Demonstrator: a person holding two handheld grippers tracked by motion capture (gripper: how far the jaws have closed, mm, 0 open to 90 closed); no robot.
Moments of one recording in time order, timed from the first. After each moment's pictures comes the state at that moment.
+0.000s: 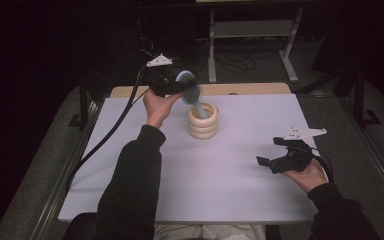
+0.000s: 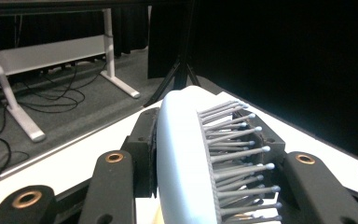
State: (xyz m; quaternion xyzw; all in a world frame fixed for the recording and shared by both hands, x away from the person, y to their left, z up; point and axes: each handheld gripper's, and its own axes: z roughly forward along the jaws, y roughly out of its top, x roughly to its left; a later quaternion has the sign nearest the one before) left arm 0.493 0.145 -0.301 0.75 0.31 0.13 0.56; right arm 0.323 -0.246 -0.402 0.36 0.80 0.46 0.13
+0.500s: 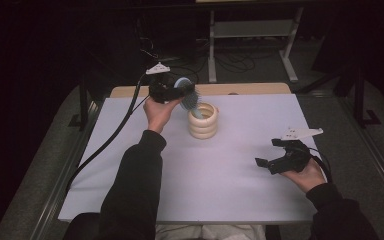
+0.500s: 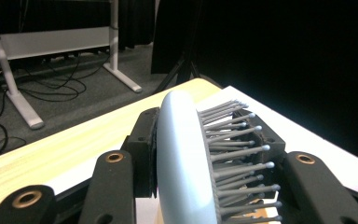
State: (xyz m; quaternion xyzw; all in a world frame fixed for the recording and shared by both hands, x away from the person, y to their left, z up) left arm 0.496 0.152 -0.326 0.74 0.34 0.12 0.56; right arm 0.325 -0.242 -0.405 0.36 0.81 0.45 0.12
